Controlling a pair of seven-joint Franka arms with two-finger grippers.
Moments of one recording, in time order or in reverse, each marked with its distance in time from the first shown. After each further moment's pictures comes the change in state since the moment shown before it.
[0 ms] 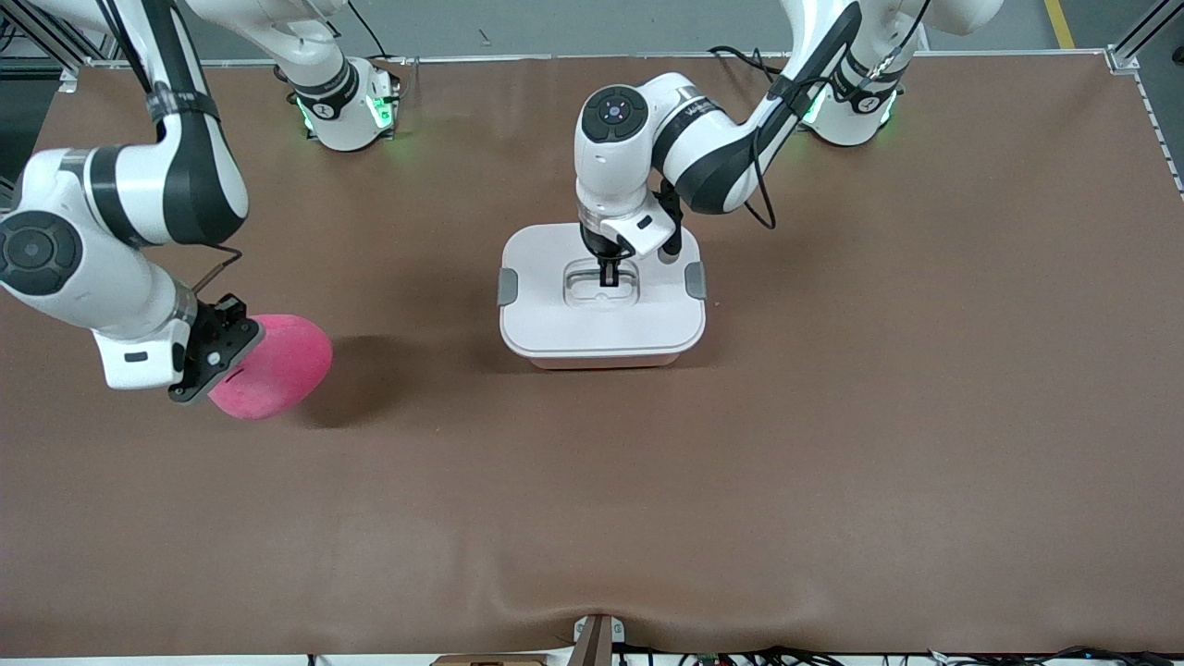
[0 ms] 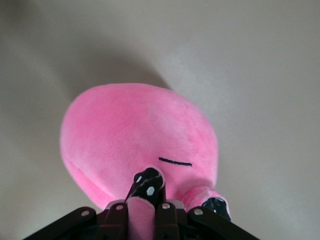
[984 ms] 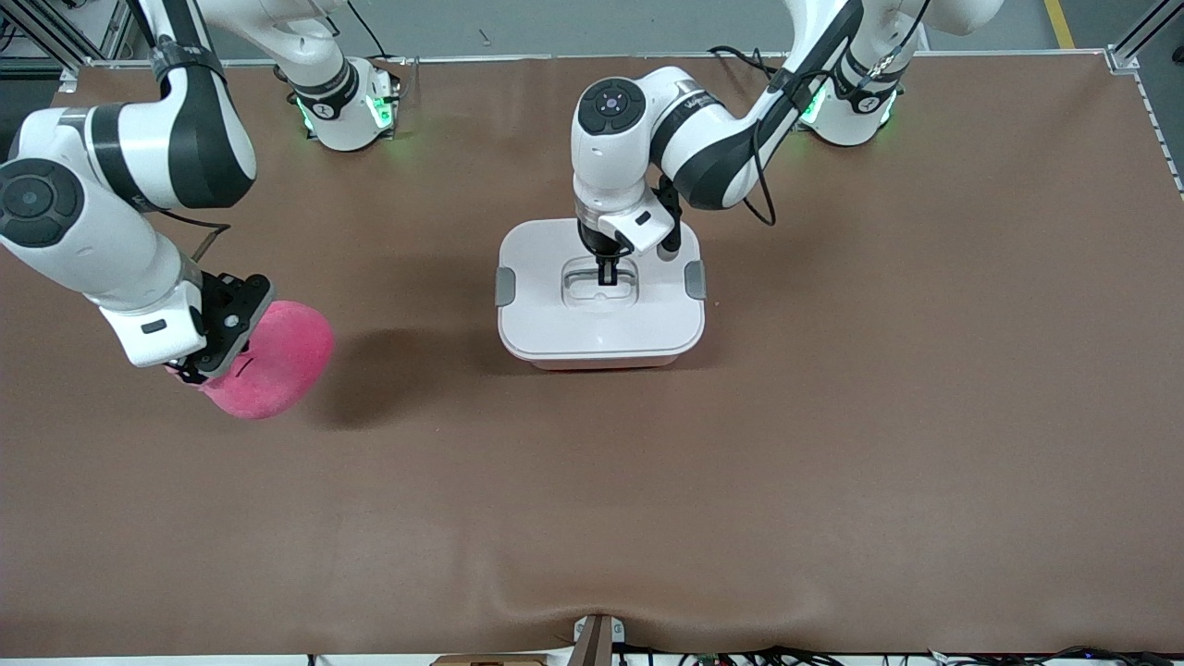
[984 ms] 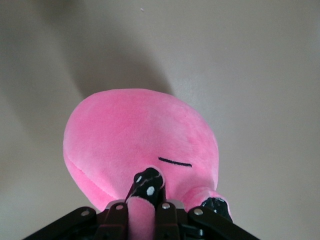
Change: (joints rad) left arm -0.002 -0.004 -0.001 0.031 0.010 -0.030 -0.014; right arm 0.043 -0.044 -0.006 0.010 -0.001 0.022 -0.253
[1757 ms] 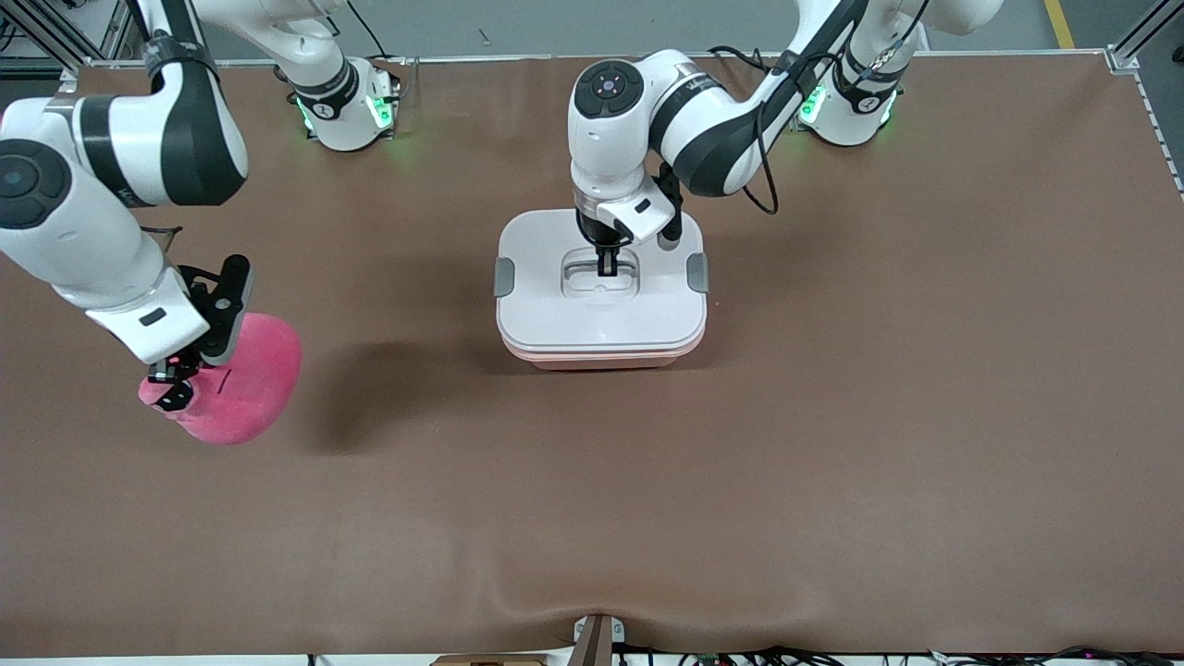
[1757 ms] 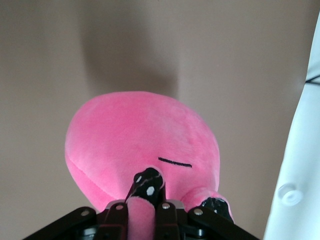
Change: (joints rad) left arm -0.001 -0.027 -0.007 0.012 0.000 -0.048 -0.004; right arm 0.016 0.011 0.002 0.045 -0.091 0.046 -0.308
